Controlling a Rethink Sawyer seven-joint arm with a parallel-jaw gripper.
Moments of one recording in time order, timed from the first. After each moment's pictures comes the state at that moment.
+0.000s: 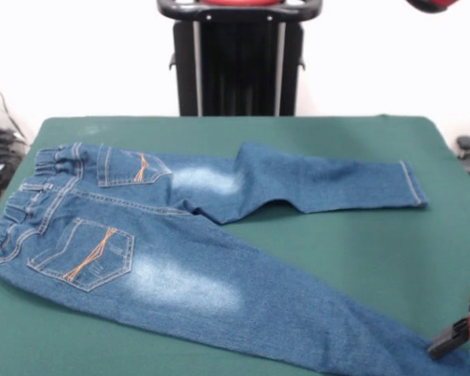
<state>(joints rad) 0.20 0.55 -1.99 0.50 1.62 1.24 3.71</state>
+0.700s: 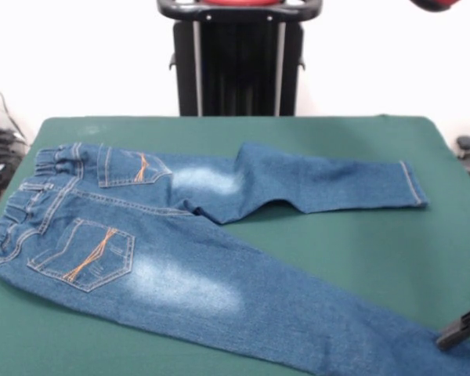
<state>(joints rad) 0.21 0.55 -1.98 0.50 1.61 1.27 3.71</state>
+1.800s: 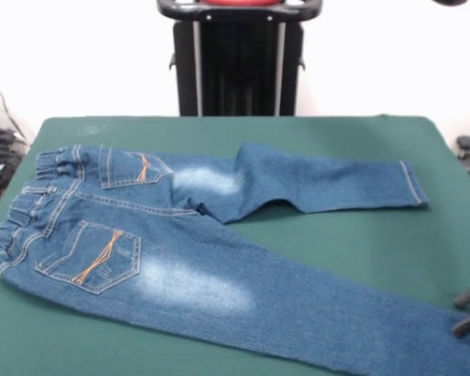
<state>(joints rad) 0.29 0.54 -1.89 0.53 1.53 1.29 3.71</state>
